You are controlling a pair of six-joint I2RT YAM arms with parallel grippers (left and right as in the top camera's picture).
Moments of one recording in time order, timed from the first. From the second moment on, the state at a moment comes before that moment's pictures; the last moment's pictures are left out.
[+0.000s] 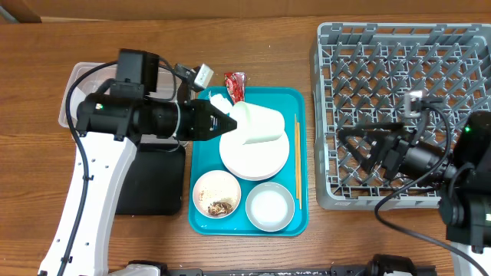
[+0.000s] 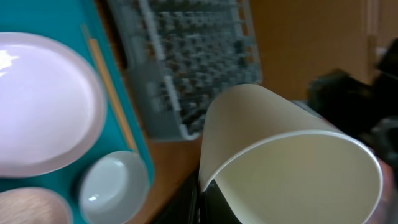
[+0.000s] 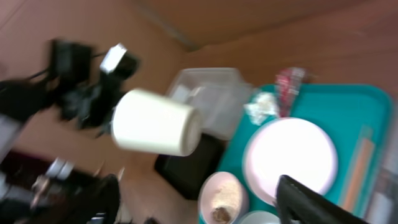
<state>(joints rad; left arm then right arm) -0.14 1.45 1.46 -1.13 1.03 -0.16 -0.12 0.90 1.11 -0.78 -1.05 0.27</state>
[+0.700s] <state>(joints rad) -0.17 1.45 1.46 -1.13 1.45 -0.07 0.34 1.01 1.11 -0.35 -1.04 0.37</state>
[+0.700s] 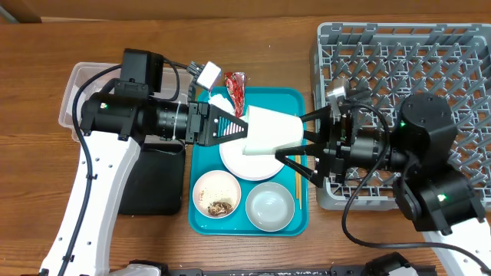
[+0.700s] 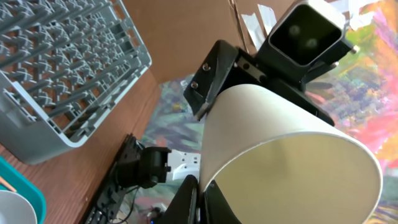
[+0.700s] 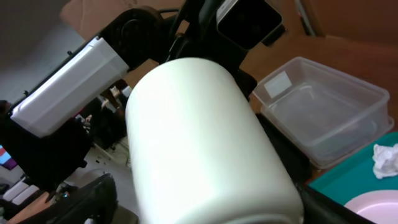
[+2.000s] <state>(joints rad) -0.11 1.45 1.46 -1.21 0.92 -0.13 0.35 1.00 1.16 -1.35 0.30 0.73</state>
